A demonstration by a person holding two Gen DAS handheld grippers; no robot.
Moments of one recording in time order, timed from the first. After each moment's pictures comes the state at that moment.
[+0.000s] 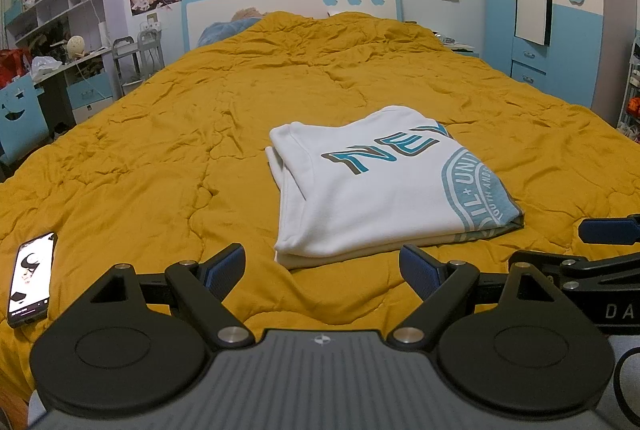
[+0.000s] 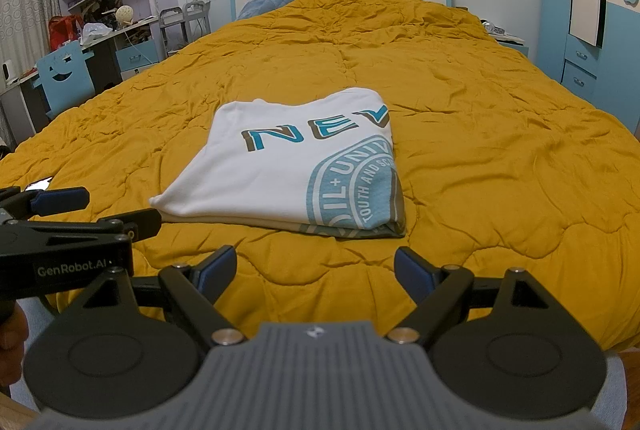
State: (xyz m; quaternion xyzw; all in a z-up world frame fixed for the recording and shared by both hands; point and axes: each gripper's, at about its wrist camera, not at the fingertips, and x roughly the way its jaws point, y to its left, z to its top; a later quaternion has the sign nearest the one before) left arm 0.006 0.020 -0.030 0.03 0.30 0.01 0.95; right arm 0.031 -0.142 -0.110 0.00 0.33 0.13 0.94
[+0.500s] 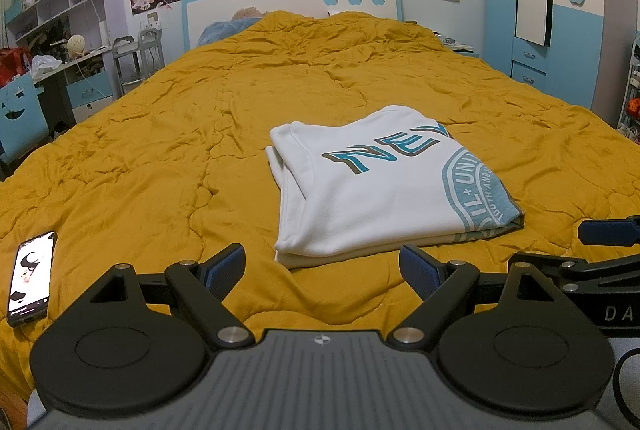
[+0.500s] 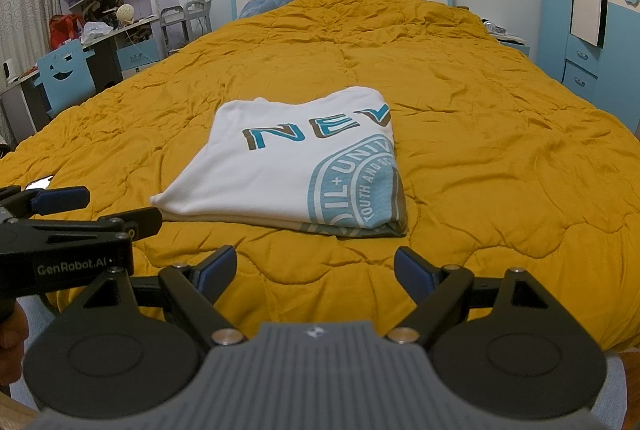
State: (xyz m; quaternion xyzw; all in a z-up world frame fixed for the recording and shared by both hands) left arm 0.006 0.021 -0.030 0.03 0.30 0.01 0.95; right arm 0.030 -0.141 -0.110 0.00 0.33 0.13 0.93
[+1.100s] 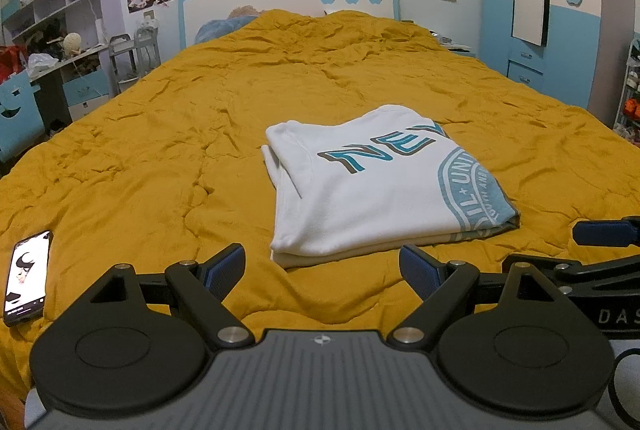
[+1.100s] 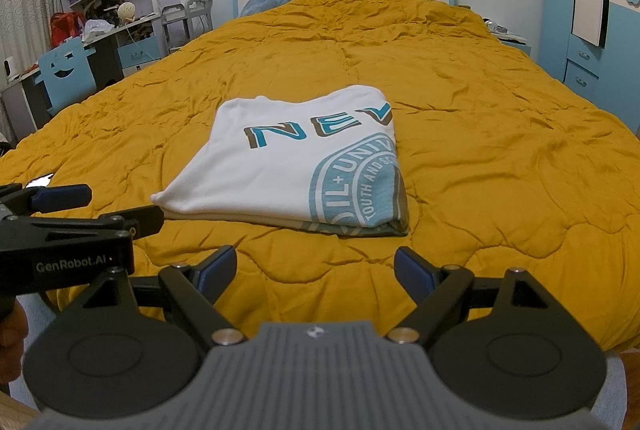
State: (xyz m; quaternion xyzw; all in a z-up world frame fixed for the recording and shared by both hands) left arm 0.006 0.019 -0.030 0.03 0.30 0.00 0.95; right arm 0.031 -0.141 -0.111 0.00 0.33 0.13 0.93
